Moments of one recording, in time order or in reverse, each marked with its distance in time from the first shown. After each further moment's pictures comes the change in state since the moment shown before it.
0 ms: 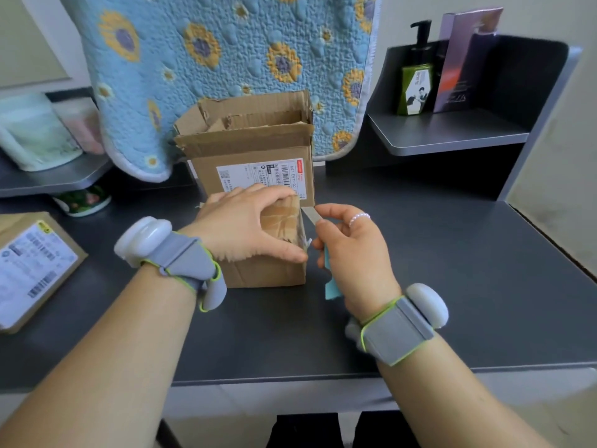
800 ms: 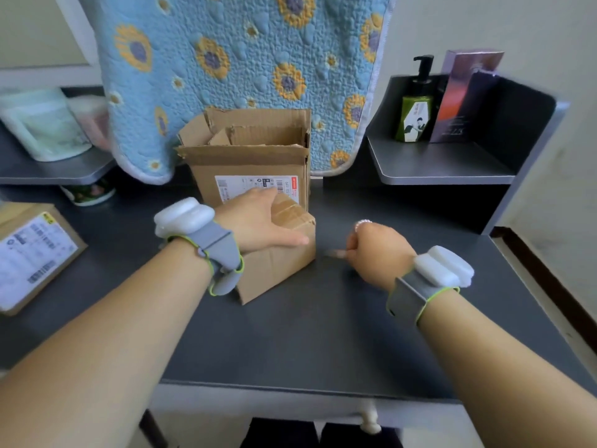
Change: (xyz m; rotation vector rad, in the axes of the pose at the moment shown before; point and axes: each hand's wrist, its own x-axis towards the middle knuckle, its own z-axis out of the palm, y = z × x) left_hand 0.028 0.019 -0.003 -0.054 -0.069 -0.184; right_hand 0.061 -0.011 -0.061 -1.209 -0.252 -0.074
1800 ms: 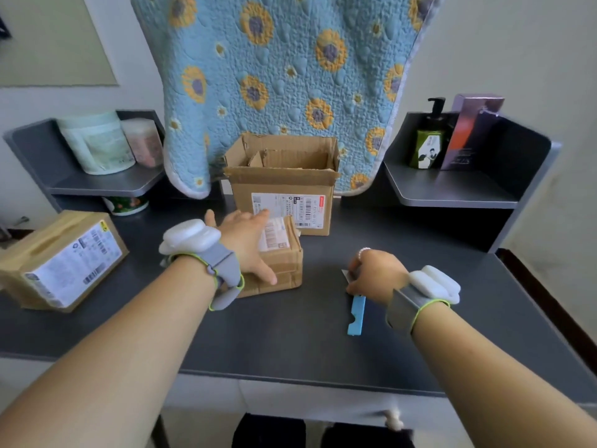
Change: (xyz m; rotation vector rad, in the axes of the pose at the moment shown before) left_hand -0.027 -0.049 -0.013 0.277 -0.062 -0.132; right_hand -0.020 -0.039 0.001 -0.072 -0.135 0.048
